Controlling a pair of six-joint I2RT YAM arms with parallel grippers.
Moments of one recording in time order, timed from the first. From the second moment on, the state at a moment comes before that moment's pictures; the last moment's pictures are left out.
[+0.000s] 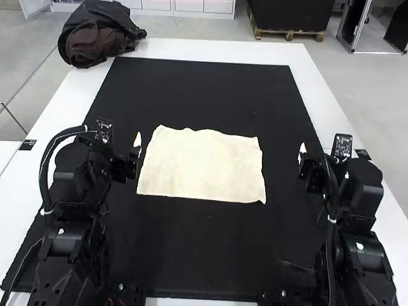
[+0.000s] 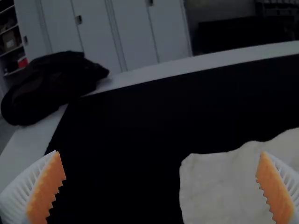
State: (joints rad) left arm 0.05 0.00 0.01 0.00 0.10 0.19; right arm -0.06 0.01 0.01 -0.09 0.00 -0.05
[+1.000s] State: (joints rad) left arm 0.05 0.00 0.01 0.10 0.08 0.23; right arm -0.06 0.01 0.01 0.05 -0.05 -0.43
